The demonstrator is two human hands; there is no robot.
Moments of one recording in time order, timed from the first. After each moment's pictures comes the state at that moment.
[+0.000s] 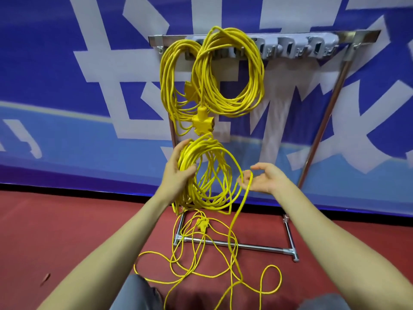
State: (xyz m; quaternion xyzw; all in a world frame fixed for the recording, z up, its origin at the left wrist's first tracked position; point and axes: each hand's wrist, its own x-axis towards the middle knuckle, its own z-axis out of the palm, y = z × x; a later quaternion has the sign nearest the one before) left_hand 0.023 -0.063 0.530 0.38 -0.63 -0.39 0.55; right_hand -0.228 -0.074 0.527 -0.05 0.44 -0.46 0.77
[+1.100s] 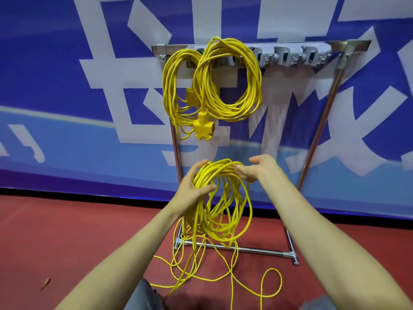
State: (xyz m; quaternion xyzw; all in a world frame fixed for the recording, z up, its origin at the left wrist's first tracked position) left_hand 0.008 -0.047 0.505 0.38 -0.64 -0.49 0.45; right_hand -0.191 -0.060 0.590 0.16 0.35 -0.62 0.69
